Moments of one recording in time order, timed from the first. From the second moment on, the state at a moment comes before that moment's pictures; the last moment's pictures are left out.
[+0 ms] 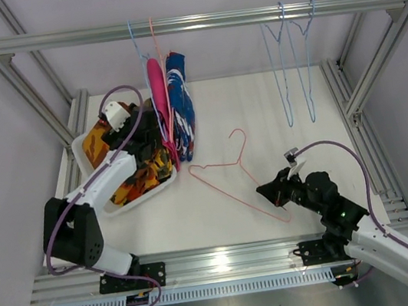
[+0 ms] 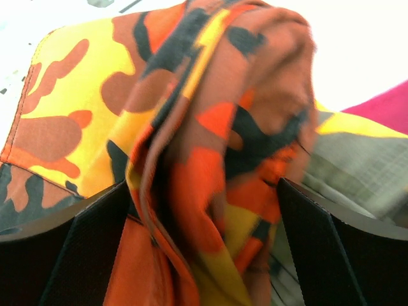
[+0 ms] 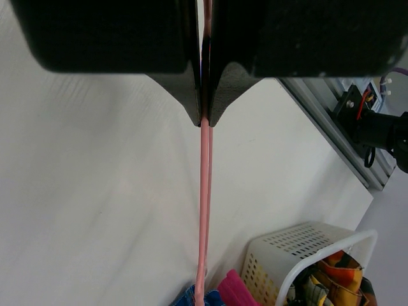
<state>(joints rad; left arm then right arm) -0.39 1.52 1.11 -0.26 -0.89 -0.80 0.67 0.49 0.20 0.02 -0.13 0.55</state>
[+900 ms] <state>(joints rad) -0.42 1.04 1.02 -0.59 -0.85 -0.93 0.67 0.38 0.19 -0.05 -0.14 0.54</state>
